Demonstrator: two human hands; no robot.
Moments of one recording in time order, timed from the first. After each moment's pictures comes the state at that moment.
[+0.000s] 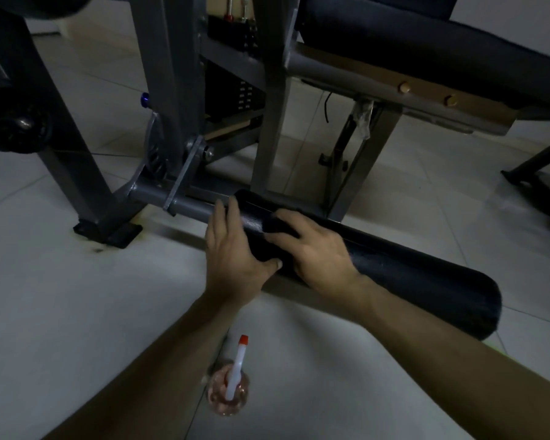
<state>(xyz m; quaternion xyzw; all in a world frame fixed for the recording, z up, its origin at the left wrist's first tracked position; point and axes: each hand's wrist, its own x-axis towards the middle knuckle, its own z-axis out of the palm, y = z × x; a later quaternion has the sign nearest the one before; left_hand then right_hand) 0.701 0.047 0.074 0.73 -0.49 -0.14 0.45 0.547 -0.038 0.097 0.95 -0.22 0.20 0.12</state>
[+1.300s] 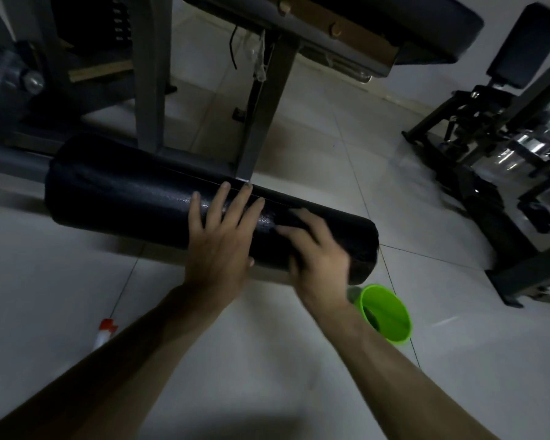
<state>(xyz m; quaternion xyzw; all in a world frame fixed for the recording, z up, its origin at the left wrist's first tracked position) 0.543 0.007 0.054 0.68 -0.70 0.08 0.22 0.368 -0.003 0.071 0.81 -0.48 0.34 0.05</state>
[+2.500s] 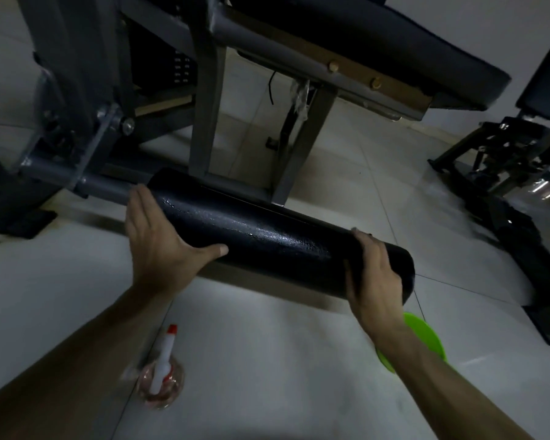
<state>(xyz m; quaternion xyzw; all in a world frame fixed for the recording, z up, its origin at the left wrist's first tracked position) 0.690 0.032 0.044 0.74 -0.46 -0.11 0.48 0.356 0.001 0.089 0.80 -0.51 0.32 0.06</state>
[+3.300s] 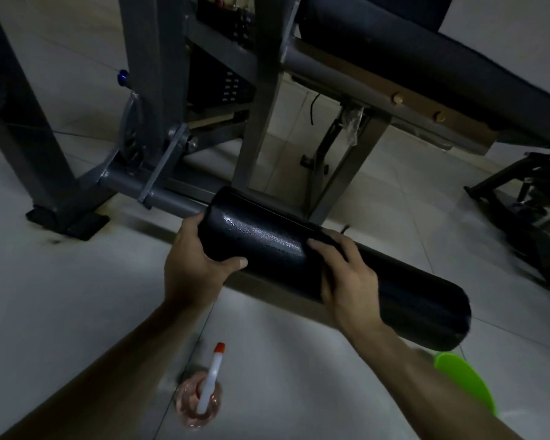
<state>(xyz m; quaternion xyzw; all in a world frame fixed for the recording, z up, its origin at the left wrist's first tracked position) 0.730 0.046 0.030 0.66 -0.40 -0.21 0.60 0.482 -0.015 0.088 0.87 -0.39 0.29 0.06</state>
